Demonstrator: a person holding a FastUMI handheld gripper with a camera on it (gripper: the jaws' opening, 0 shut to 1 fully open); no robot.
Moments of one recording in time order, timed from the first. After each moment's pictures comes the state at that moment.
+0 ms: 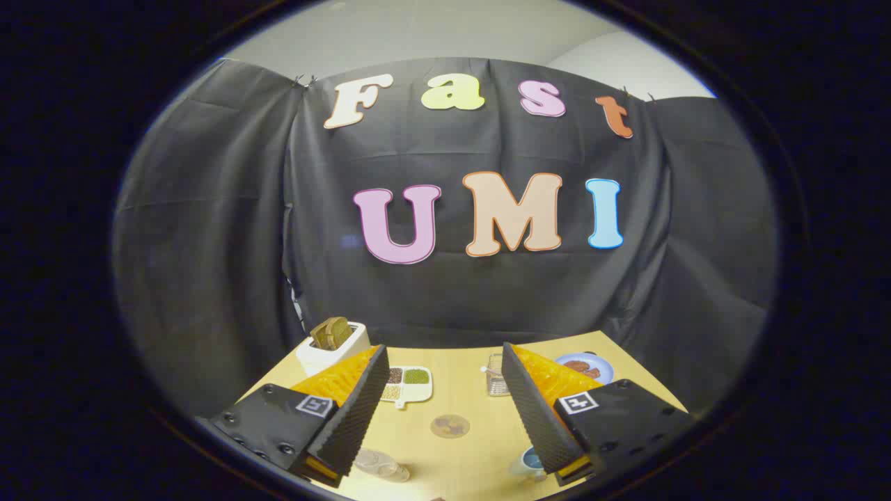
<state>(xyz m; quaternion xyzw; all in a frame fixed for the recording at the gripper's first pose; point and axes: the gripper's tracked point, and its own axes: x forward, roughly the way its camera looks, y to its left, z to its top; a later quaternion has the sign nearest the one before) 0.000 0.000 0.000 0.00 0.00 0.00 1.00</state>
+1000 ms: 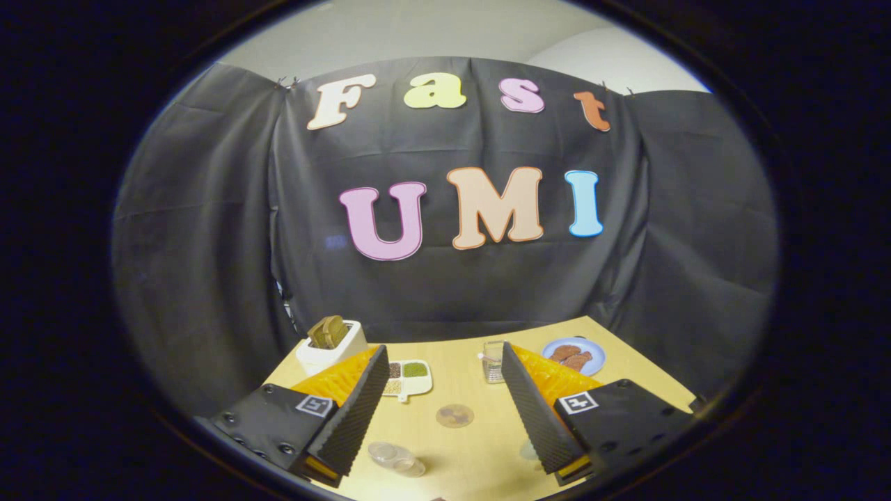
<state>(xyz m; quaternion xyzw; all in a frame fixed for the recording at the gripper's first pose) -0.028 0.013 -0.012 0.03 0.01 -0.04 1.00</state>
